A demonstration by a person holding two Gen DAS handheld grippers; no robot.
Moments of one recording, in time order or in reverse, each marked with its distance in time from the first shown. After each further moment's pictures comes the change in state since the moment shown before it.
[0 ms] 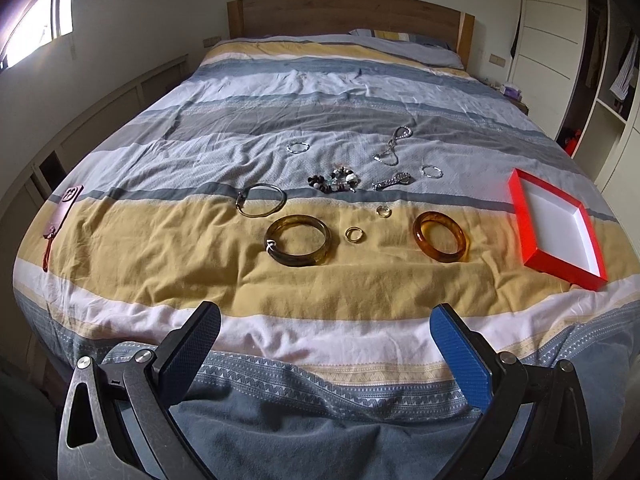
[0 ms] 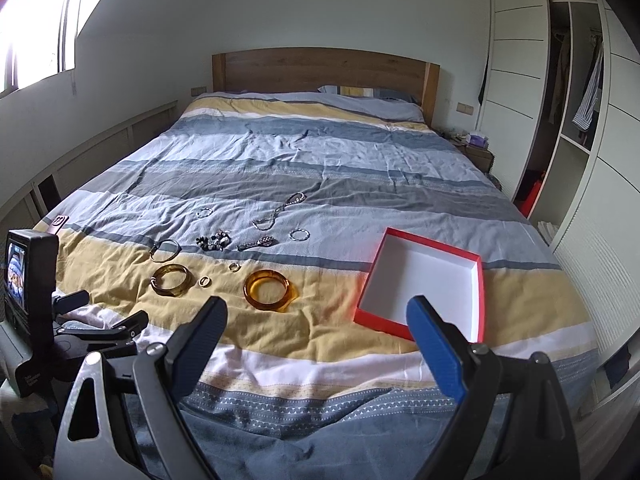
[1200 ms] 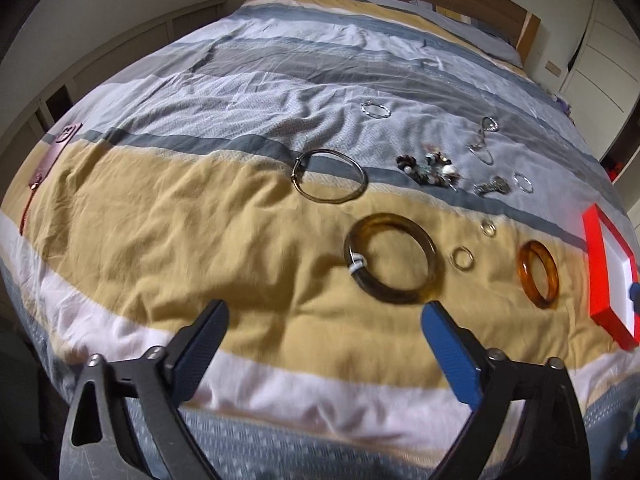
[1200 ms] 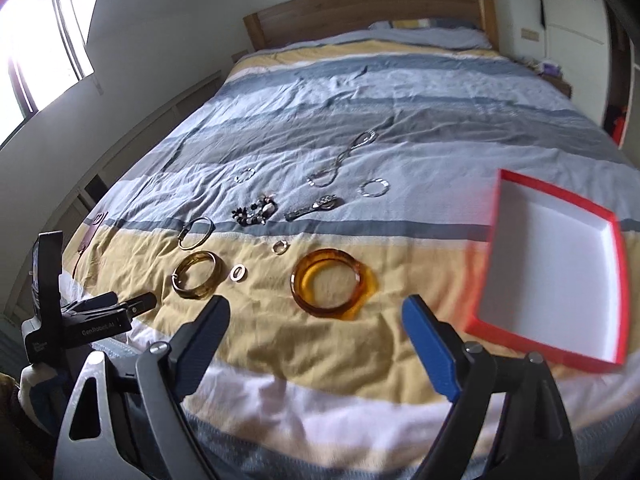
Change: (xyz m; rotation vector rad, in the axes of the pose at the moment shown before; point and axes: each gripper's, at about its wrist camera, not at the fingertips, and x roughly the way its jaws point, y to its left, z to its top) left arm 0.110 0.085 0.031 -0.178 0.155 0.021; right arm 0.185 0.014 0.004 0.097 0.213 0.373
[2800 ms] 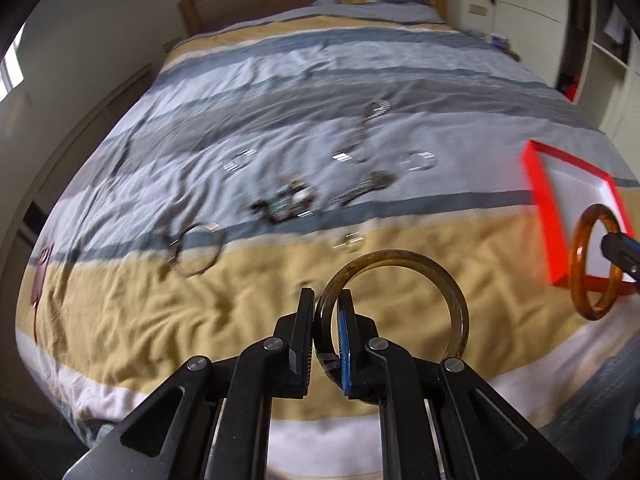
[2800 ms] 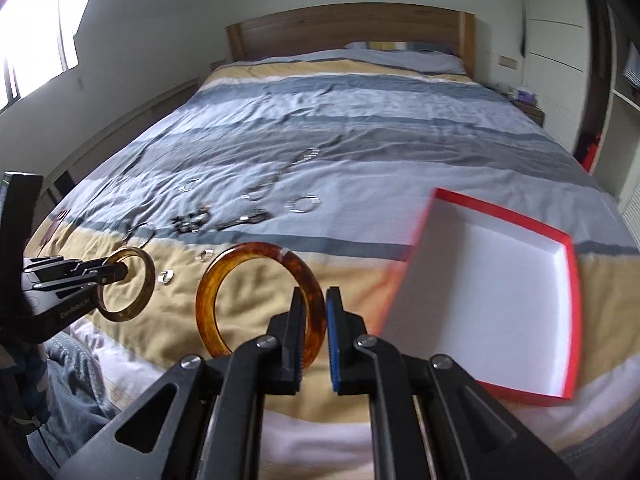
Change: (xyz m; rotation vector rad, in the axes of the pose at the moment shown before) left arm -0.028 -0.171 0.004 0.365 -0.058 0.010; right arm -0.044 -0.077 -0.013 -0.020 -0.097 -0.204
